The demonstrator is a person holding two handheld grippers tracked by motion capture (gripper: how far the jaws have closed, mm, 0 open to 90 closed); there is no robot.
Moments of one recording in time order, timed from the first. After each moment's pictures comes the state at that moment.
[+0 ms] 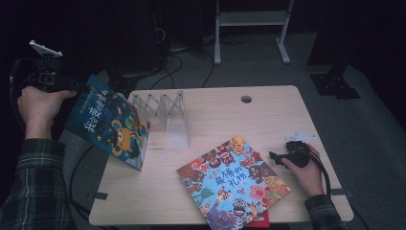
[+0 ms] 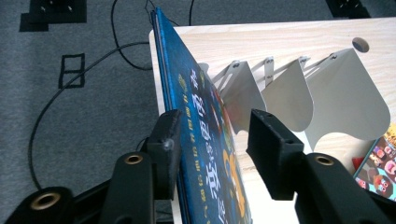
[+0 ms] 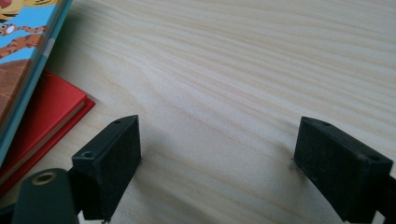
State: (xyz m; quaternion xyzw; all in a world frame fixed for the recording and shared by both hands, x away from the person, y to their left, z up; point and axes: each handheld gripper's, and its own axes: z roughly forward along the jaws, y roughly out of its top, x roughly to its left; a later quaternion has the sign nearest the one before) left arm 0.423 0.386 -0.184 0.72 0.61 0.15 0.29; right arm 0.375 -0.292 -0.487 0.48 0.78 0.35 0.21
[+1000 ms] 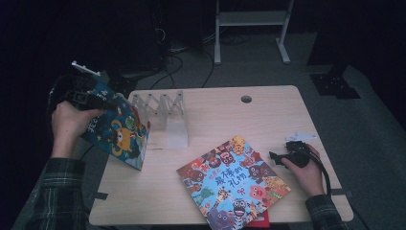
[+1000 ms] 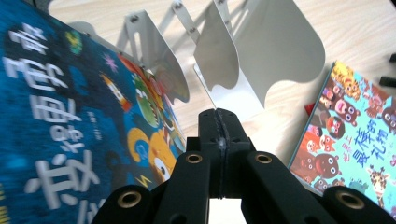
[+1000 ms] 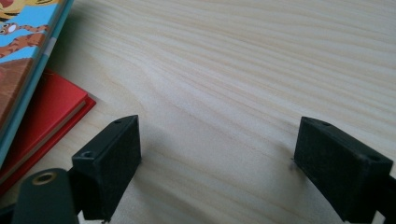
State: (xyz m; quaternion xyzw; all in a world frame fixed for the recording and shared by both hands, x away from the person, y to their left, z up) left arm 0.406 0.316 -0.229 0.80 0.53 0.08 0.29; right arm 0.375 -0.292 -0.487 0.48 0.78 0.35 0.21
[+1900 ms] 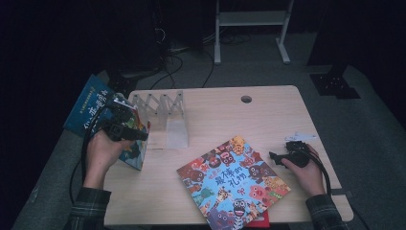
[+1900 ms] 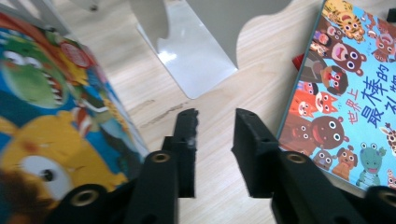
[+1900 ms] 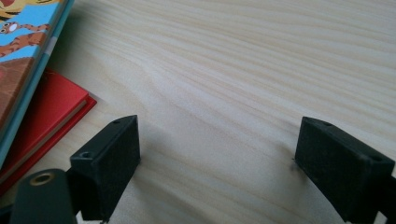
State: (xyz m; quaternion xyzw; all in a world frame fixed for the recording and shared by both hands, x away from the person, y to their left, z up) left arm 0.376 0.253 -0.307 0.84 0.47 0.07 0.27; right arm 0.375 -0.292 -0.487 0.48 0.78 0.35 0.20
